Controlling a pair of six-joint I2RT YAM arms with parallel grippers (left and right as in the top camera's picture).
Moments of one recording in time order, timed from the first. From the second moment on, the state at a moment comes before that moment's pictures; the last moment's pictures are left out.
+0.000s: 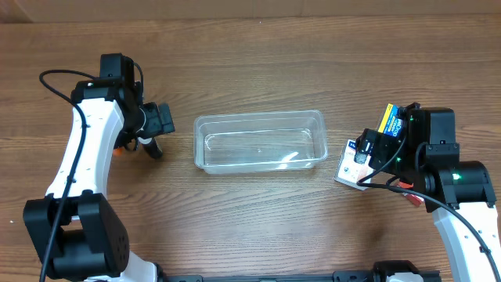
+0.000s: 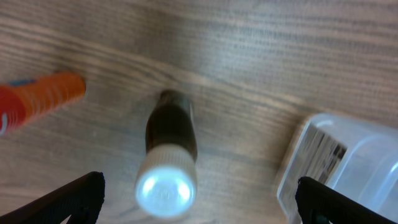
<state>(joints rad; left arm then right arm) 0.07 1.73 1.40 -1.06 0.03 -0.24 0.04 1.08 1.05 -1.00 -0.07 0.33</state>
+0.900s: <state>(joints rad) 0.06 1.84 1.56 -1.23 0.03 -0.31 0.04 1.08 1.05 -1.00 -0.07 0.33</state>
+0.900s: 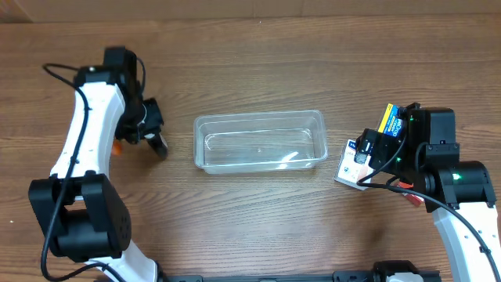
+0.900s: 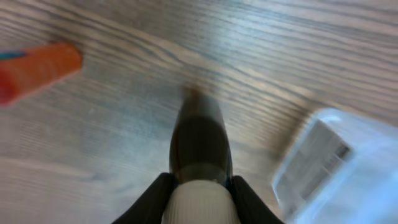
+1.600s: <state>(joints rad) -0.31 2.00 1.82 -1.35 0.00 -0.34 0.04 1.08 1.05 -1.01 -0.07 0.33</state>
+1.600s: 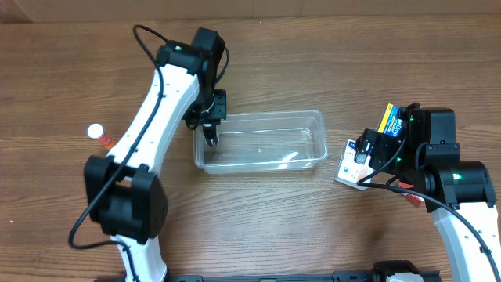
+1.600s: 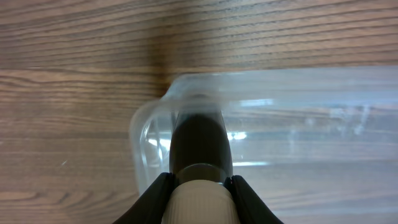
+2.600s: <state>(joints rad) -0.01 1.62 1.97 -1.58 -0.08 -0.34 0.04 1.08 1.05 -1.01 -0.07 0.33</state>
